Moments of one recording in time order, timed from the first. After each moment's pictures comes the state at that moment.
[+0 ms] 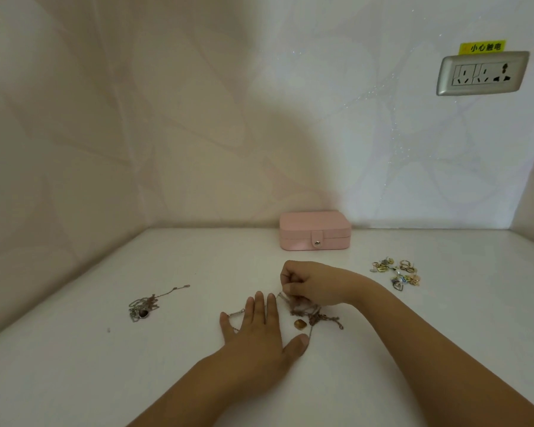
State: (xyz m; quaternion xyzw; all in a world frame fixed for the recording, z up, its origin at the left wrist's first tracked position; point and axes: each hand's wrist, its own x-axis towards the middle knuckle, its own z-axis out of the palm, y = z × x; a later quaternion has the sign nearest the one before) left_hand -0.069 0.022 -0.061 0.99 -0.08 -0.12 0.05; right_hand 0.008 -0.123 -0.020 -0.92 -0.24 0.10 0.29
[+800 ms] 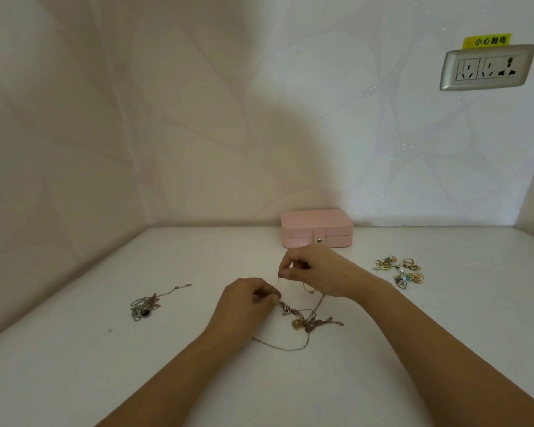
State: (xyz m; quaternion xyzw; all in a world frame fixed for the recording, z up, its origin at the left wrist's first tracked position) left_hand -0.033 0.047 -0.053 0.91 -0.10 0.08 0.39; right_hand 0.009 -0.126 -0.016 -0.91 -0.28 -0.03 0.32
